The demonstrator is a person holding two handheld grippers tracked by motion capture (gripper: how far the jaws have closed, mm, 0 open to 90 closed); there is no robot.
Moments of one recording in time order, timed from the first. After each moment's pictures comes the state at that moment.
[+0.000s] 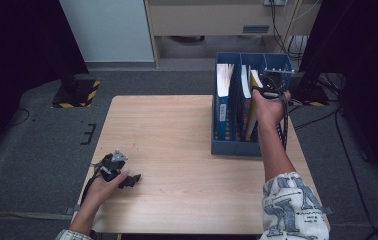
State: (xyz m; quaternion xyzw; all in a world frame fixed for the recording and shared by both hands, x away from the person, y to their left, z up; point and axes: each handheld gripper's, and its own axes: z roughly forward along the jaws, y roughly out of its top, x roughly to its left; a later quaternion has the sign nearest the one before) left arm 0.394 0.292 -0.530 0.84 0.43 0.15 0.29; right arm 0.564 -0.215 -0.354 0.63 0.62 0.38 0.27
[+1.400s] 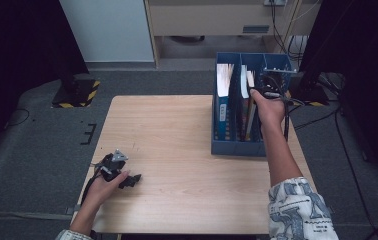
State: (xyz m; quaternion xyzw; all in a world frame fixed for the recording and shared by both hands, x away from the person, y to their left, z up) left arm 0.395 0.291 -0.530 0.84 0.43 0.15 0.29; right arm 0.556 -0.212 -0.346 0.61 0.64 0.42 0.21
